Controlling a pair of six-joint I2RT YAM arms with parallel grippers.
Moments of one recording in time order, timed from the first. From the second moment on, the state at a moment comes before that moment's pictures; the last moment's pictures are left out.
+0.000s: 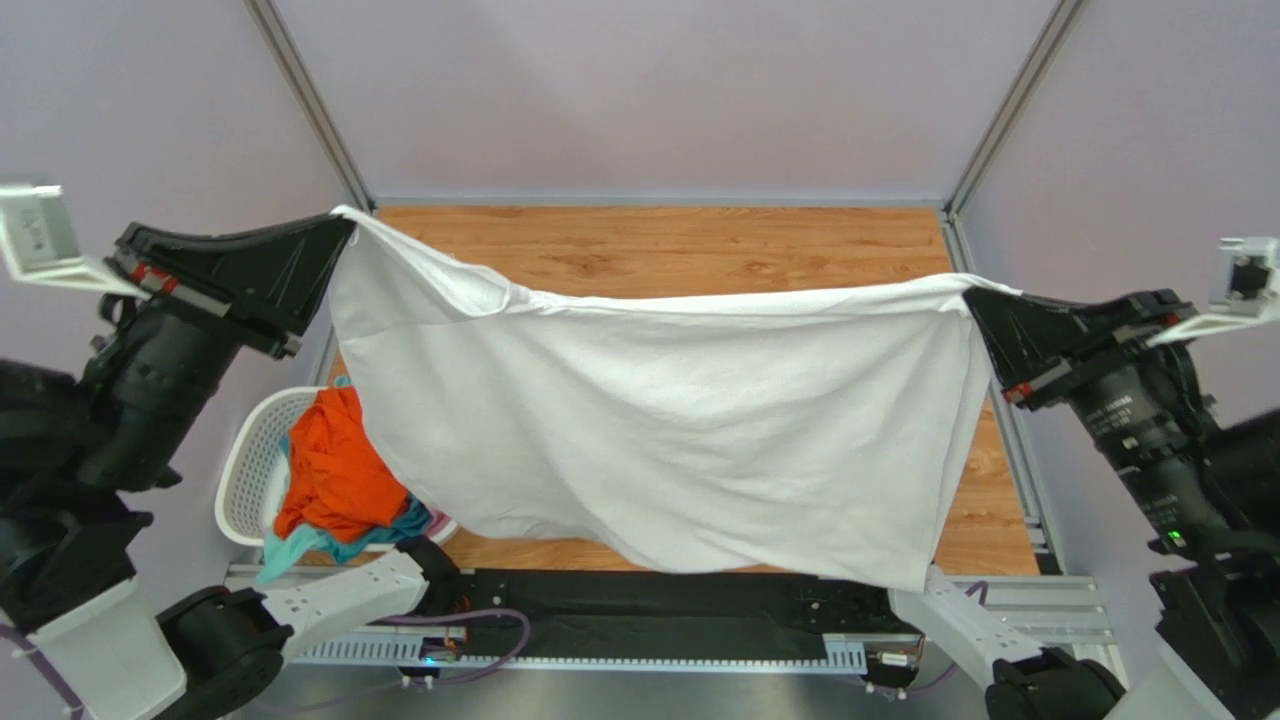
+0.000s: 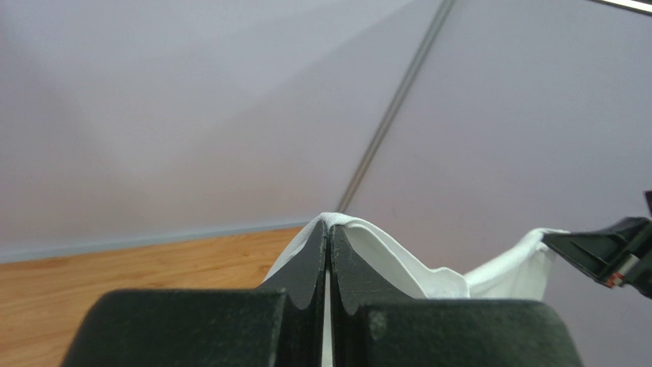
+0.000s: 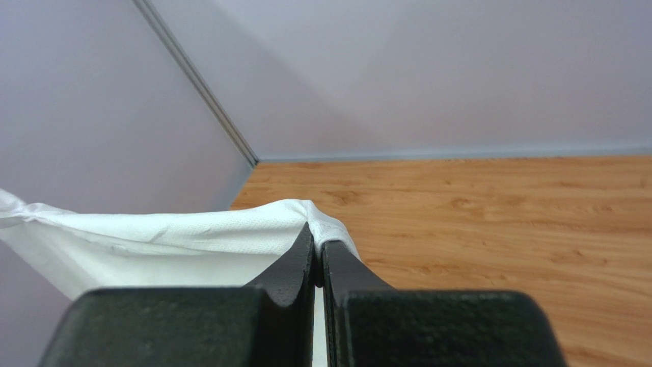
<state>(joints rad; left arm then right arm) -0.70 0.95 2.13 -0.82 -0.15 -0.37 0.24 0.91 2.13 -1.11 -0.11 0.40</state>
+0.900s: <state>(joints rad) -0.46 2.35 2.07 -0.49 -0.22 -0.14 -0.05 1.94 1.46 -0.56 -0.15 0.37</state>
